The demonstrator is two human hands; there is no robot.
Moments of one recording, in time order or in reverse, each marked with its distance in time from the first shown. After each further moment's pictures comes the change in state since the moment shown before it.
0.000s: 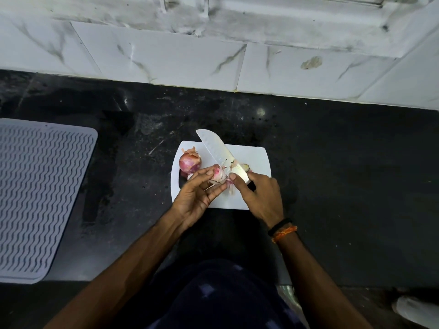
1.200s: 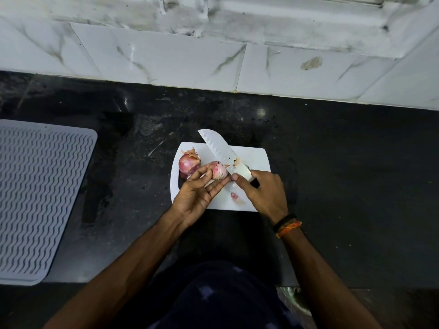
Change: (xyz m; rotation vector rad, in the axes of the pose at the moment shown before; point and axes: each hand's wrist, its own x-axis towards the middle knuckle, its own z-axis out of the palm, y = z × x) left_hand 0.012 -0.002 -0.008 -0.064 -0.087 -0.015; right_hand 0.014 0.010 -0.007 -0.085 -0.043 -0.012
